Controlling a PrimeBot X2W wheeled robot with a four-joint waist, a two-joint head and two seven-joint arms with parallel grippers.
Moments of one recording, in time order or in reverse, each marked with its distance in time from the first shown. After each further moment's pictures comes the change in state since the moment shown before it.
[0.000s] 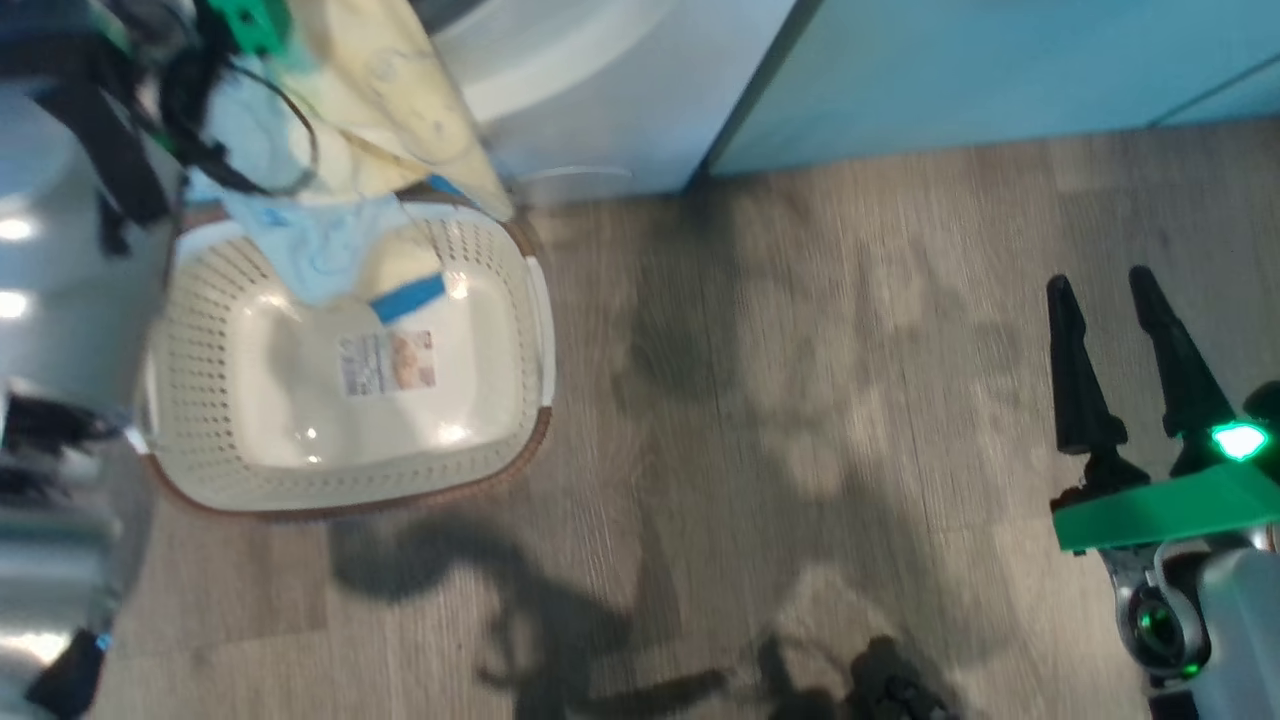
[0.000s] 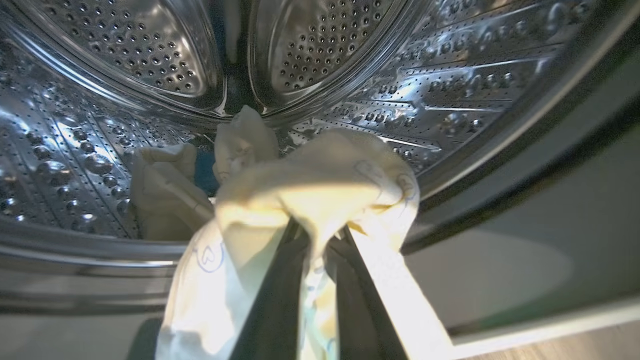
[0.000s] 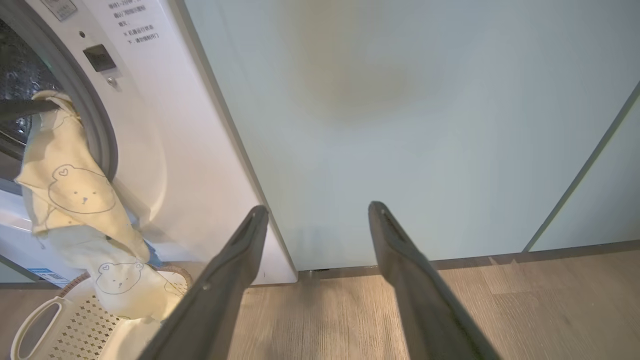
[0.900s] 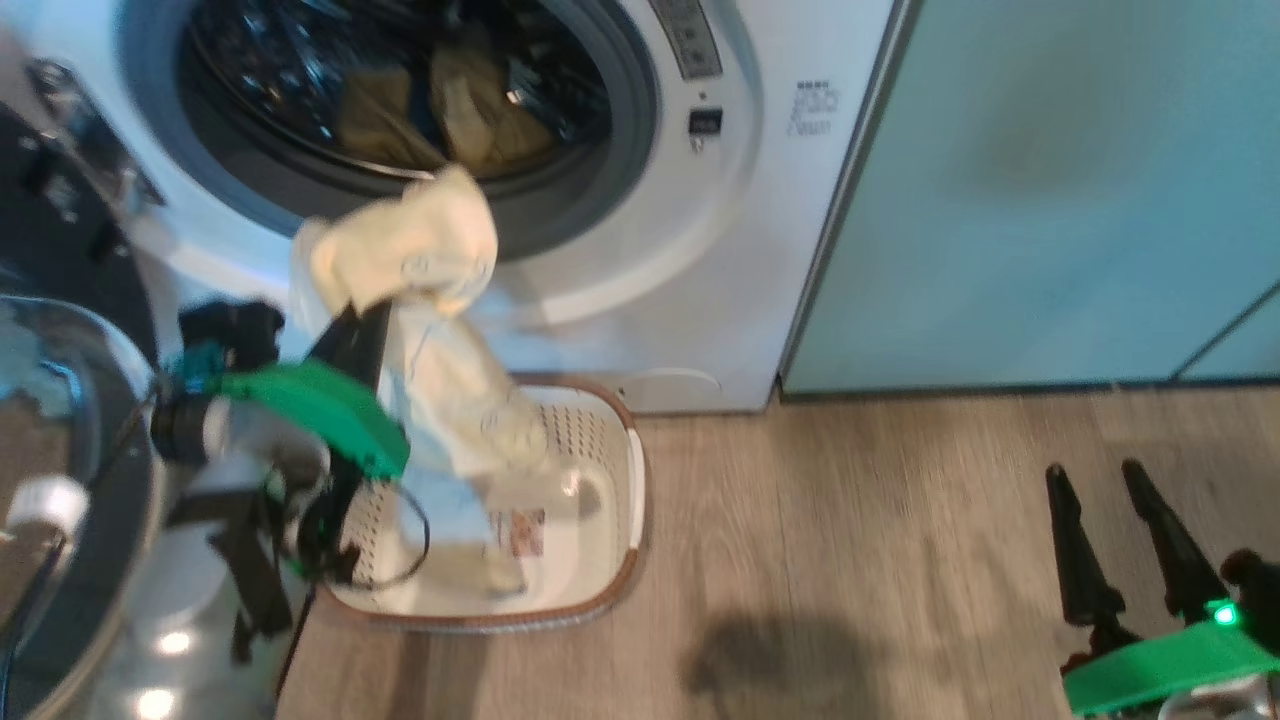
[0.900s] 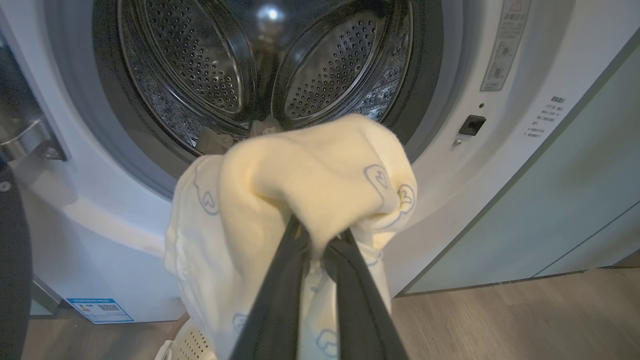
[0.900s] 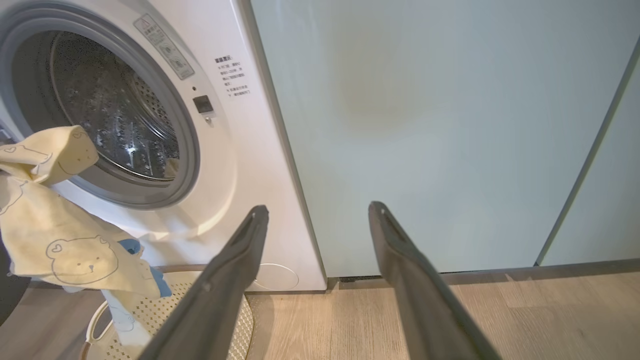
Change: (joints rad) left arm 0.798 -0.065 0.084 -0.403 -0.090 -0.025 -0.239; right arm 0.271 -0.032 -0.026 0.023 -0.023 0.000 0.000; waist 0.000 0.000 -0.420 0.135
